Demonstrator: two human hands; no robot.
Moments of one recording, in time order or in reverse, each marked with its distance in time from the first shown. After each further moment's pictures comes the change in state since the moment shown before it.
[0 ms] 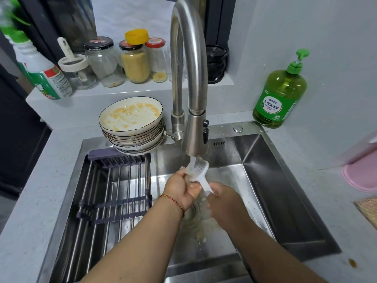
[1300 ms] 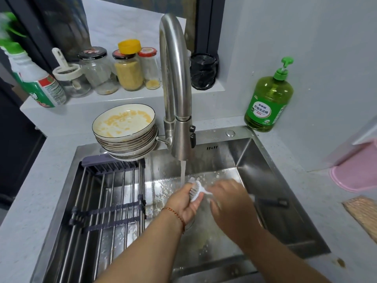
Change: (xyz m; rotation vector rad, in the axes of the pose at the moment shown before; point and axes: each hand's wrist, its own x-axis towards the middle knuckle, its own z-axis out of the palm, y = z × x) left_hand -0.006 -0.033 -0.002 0.109 0.087 -0.053; right_hand 0.001 0.037 -0.025 -0.549 0.365 -0.726
